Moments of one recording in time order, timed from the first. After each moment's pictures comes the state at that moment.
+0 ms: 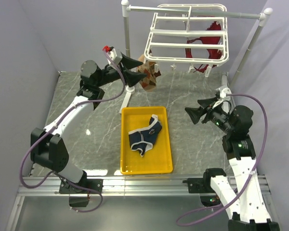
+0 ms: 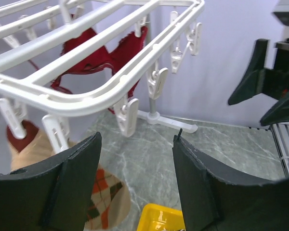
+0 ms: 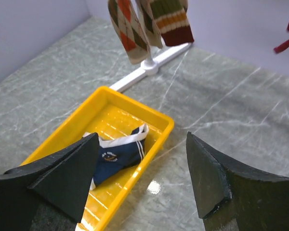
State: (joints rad) left arm -0.37 1.53 1.34 0.56 0.85 -0.21; right arm 0.02 0.68 0.84 -0.23 -0.62 0.08
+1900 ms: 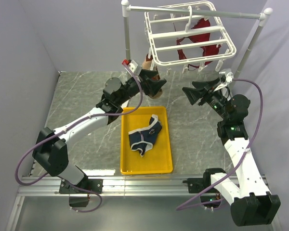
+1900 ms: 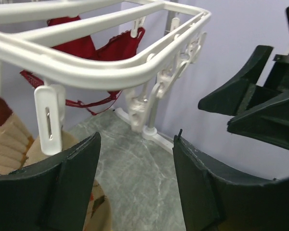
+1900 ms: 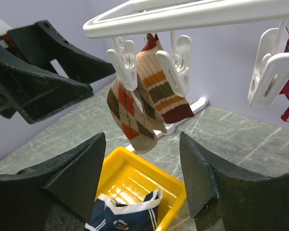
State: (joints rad) left arm -0.68 1.52 1.22 0.63 0.32 -0.26; right arm 0.04 0.90 0.85 0.28 -0.64 0.36
